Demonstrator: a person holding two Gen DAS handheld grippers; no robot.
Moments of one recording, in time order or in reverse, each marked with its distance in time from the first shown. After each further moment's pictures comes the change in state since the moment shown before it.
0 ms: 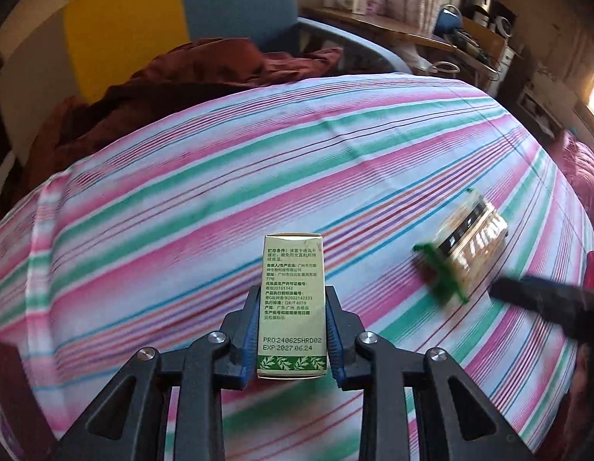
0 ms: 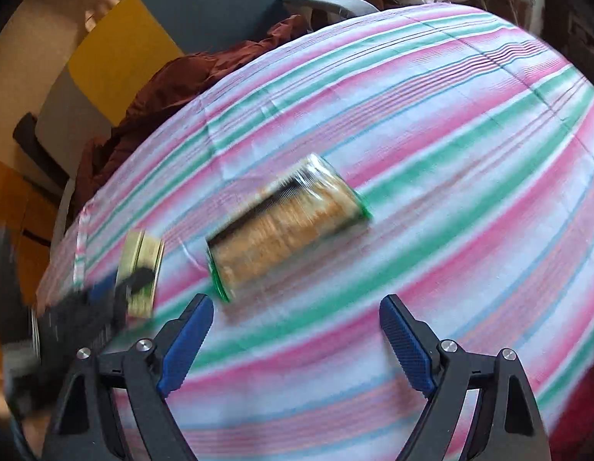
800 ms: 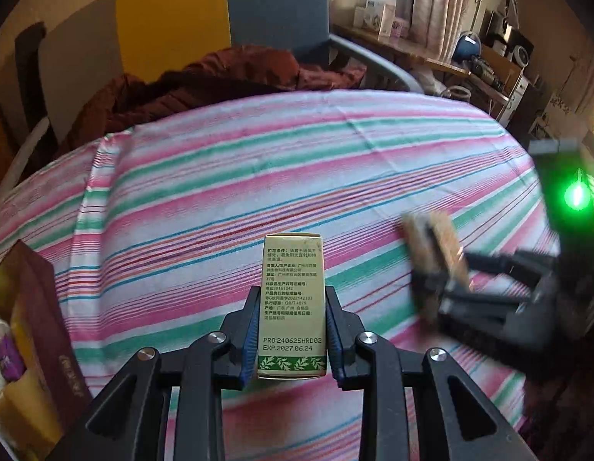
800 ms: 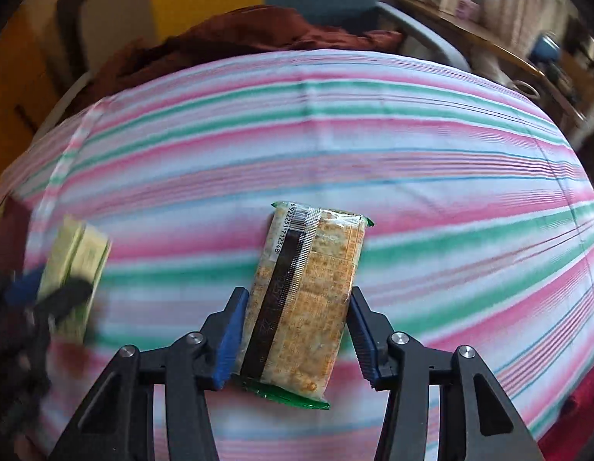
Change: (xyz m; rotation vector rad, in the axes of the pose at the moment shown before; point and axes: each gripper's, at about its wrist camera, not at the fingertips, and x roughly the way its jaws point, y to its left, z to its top) left arm -0.068 0.017 -0.056 -0.097 -0.069 0.023; right arm 0.018 0.084 -0.045 -0.450 0.016 -0.155
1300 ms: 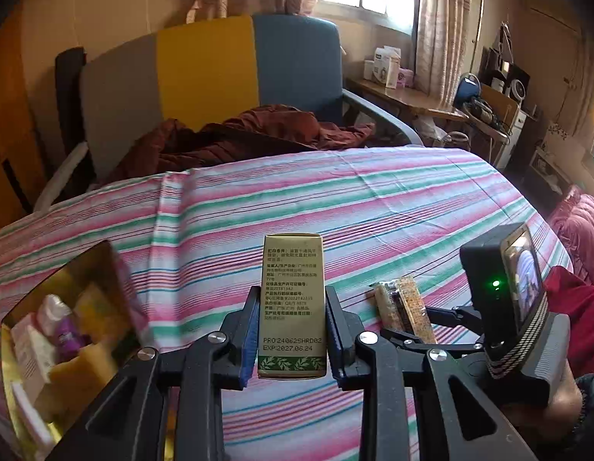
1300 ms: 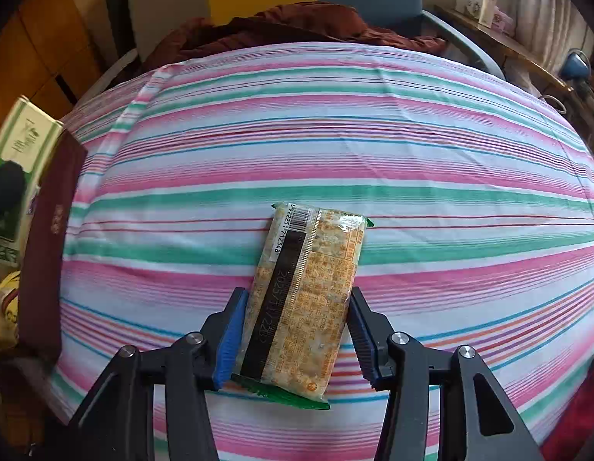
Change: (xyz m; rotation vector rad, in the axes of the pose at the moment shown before) left arm -0.100 0.029 -0.031 -0.037 -0.181 0.047; right arm -0.028 0.042 -0.056 -0.076 -0.004 0.091
